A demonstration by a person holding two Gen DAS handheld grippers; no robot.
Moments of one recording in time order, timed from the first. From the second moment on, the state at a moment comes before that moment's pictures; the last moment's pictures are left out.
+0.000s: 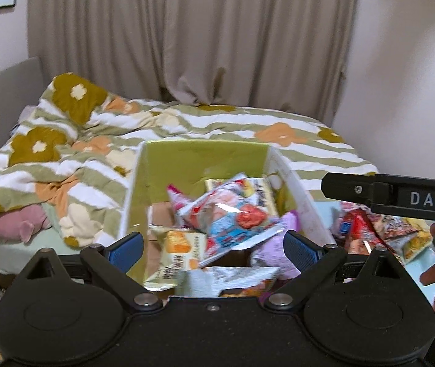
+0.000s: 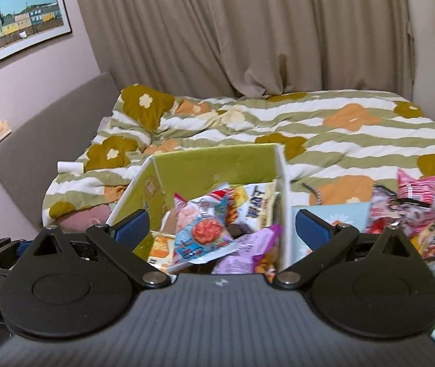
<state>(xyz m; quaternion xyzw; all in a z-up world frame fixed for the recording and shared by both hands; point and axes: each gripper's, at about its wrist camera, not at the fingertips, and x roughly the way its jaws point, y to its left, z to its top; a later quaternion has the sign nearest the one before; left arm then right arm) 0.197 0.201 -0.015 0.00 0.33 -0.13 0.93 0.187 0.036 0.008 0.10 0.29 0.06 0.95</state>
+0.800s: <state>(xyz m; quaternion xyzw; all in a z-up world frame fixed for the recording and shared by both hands) 0.187 -0.005 -0.042 0.05 0.34 -0.21 0.92 0.128 -0.179 -0.008 0.18 0.34 -0.02 0.92</state>
